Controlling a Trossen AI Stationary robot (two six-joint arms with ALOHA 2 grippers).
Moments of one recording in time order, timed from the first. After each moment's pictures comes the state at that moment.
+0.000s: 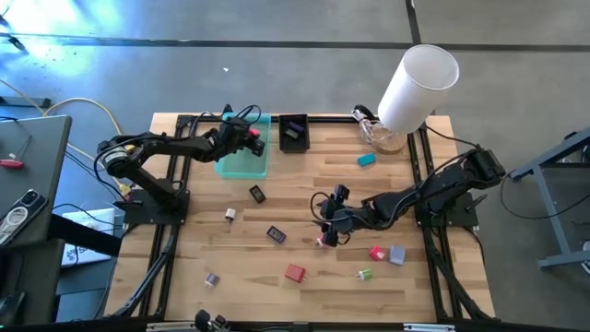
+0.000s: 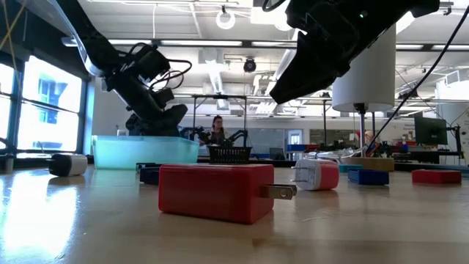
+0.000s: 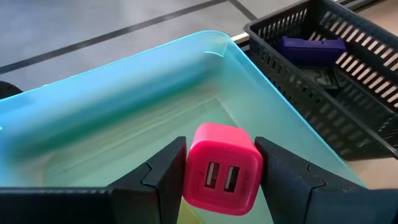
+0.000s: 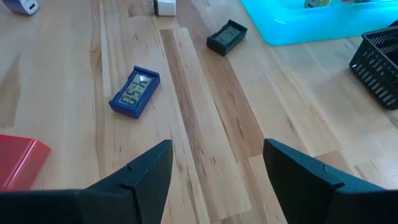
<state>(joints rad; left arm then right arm) 0.64 1.48 0.62 0.29 -0.30 -0.28 0.31 1.56 0.88 -0.06 0.47 0.37</state>
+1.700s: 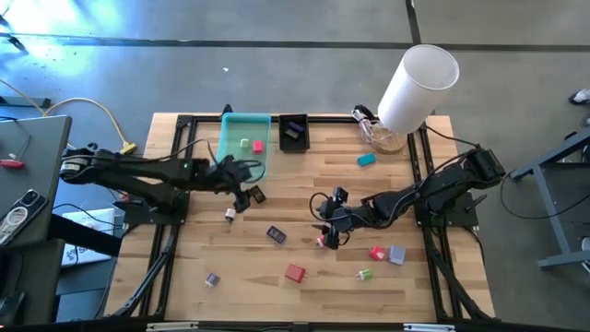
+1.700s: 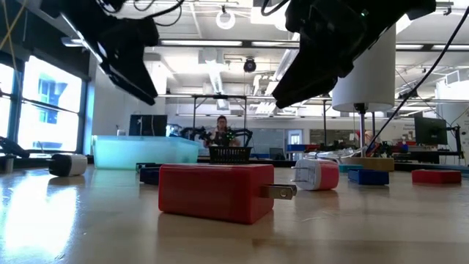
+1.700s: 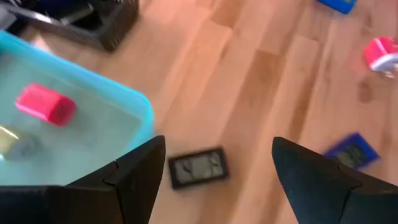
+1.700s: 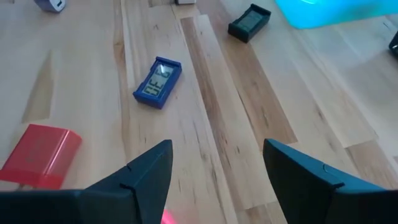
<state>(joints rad) 0.00 1.05 0.71 -0.43 -0.27 -0.34 0.29 1.56 0.88 -0.07 0.36 0.42</state>
